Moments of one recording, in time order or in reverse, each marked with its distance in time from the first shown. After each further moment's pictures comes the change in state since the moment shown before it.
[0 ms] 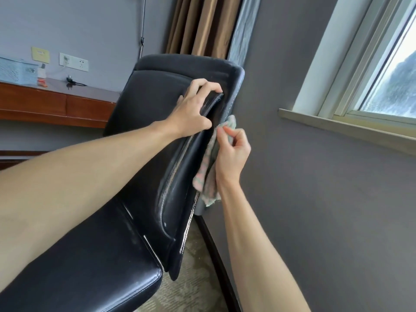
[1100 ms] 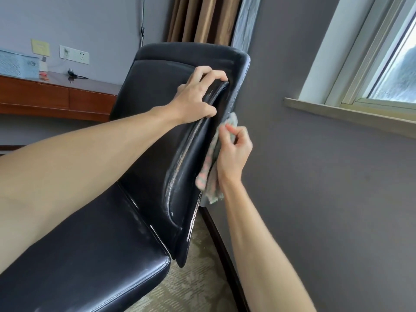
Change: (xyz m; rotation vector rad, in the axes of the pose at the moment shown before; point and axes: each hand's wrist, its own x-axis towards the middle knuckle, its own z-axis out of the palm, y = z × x) left_hand -0.001 0.001 -0.011 0.074 -0.075 -0.064; right_hand -0.017 0.012 -0.002 -0.041 -0.014 0.000
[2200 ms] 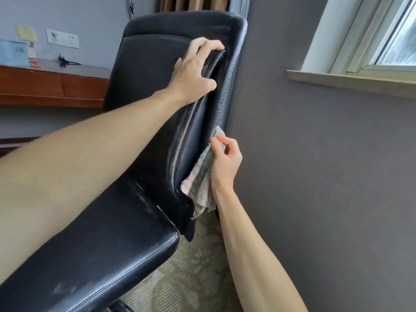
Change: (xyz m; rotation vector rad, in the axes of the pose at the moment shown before) left_hand -0.008 0.003 0.012 -0.046 0.123 0.031; right_hand -0.059 0.046 -0.016 0.043 0.043 0.235
